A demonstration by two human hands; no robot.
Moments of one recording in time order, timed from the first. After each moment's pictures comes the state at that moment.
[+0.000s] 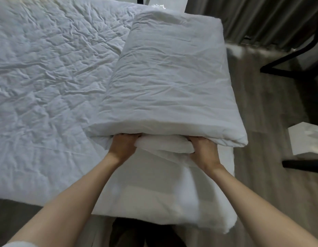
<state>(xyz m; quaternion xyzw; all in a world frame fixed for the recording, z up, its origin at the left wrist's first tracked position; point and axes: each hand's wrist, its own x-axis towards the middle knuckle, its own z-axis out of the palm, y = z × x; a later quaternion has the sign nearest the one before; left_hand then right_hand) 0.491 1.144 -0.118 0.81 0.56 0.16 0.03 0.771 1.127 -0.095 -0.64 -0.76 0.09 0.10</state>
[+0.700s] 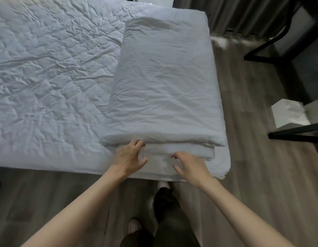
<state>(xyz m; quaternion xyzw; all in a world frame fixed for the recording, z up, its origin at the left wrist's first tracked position) 0.457 0.926 -0.072 0.79 0.59 0.05 0.17 0.695 0.887 -0.053 -0.62 -0.75 0.25 -0.01</state>
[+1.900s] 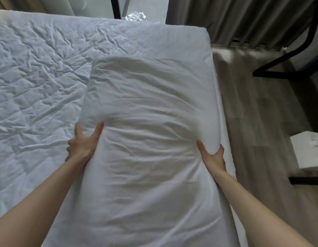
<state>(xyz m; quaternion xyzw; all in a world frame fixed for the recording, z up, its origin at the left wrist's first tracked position) 0.467 1.399 -0.117 0.37 0.86 0.13 0.33 0.842 1.321 -0.121 -0.82 -0.21 0.45 0.30</state>
